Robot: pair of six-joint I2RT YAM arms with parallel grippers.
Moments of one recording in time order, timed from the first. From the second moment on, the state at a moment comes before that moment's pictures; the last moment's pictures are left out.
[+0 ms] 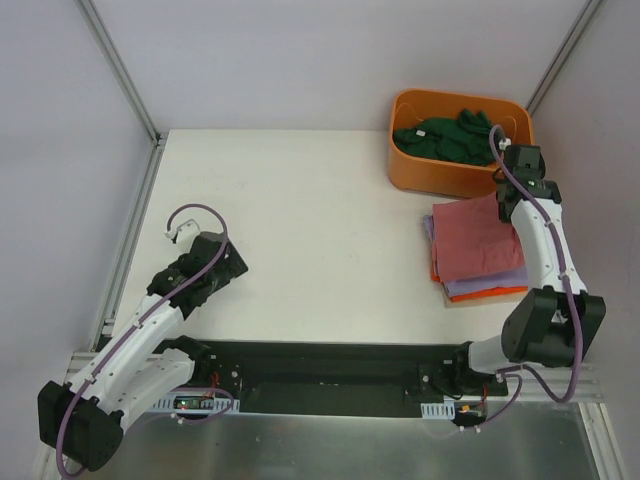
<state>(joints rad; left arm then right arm) -0.41 0.81 0.61 -0.73 -0.41 -0.87 -0.09 1.40 1.31 -0.83 0.49 -0.14</state>
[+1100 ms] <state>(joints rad) -0.40 0.84 0.61 -0.73 -0.41 -0.87 0.47 1.36 1.04 -1.06 0.61 0.39</state>
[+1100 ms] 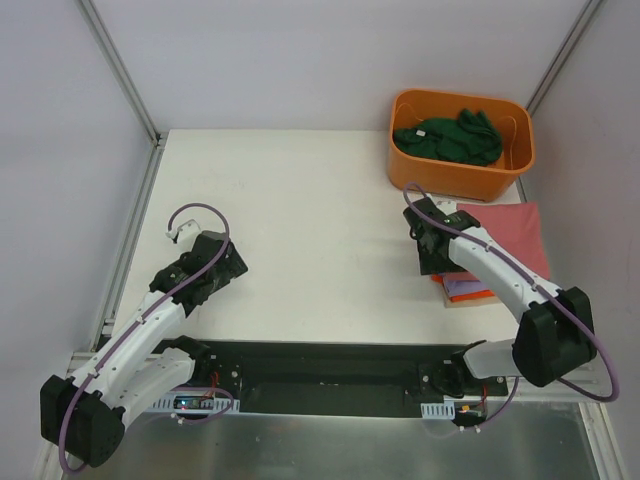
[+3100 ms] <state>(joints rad) -0.40 0.89 0.61 -0.74 -0.40 -0.87 0.46 1.28 0.97 -1.10 0.47 0.46</state>
